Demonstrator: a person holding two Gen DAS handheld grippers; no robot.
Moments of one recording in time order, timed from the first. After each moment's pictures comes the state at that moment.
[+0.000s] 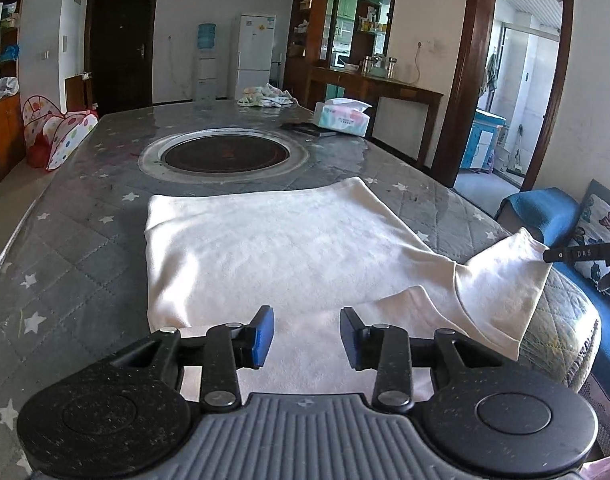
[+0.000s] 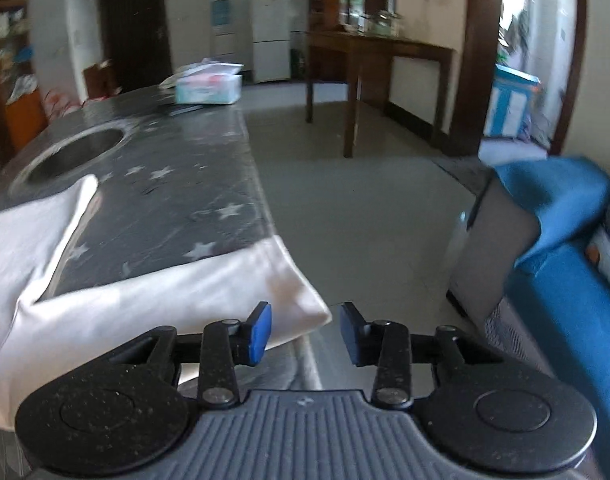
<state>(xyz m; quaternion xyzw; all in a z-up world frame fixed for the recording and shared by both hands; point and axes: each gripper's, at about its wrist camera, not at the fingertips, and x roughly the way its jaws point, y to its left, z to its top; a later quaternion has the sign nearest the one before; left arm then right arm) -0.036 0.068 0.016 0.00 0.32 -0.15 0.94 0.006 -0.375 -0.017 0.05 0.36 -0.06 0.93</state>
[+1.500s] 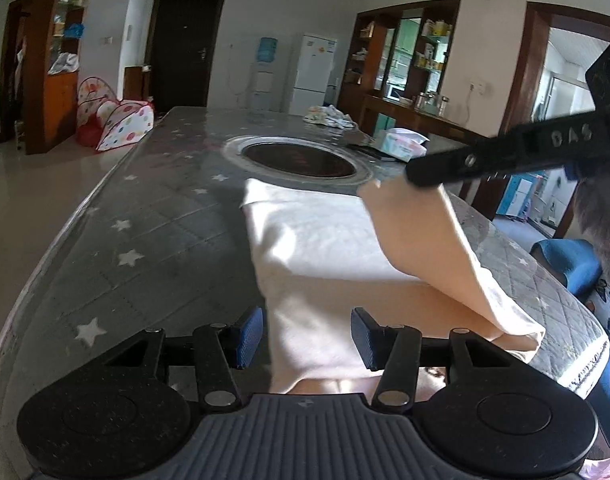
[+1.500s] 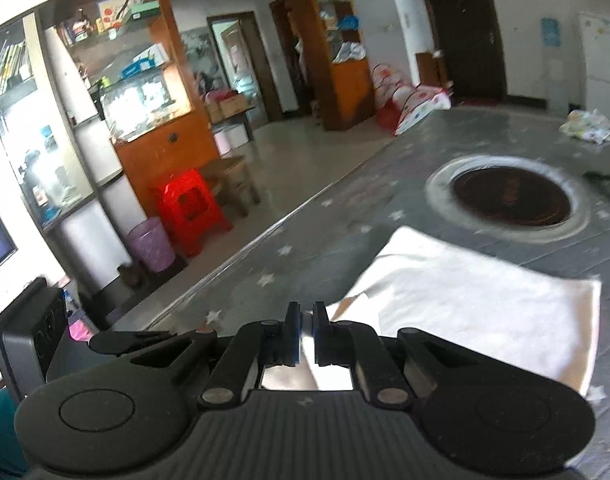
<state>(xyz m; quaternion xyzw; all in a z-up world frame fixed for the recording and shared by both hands) -0.089 0.138 0.008 -0.07 0.29 -0.08 0.95 0.007 -0.063 0.075 -0.02 0.33 0.44 0.83</state>
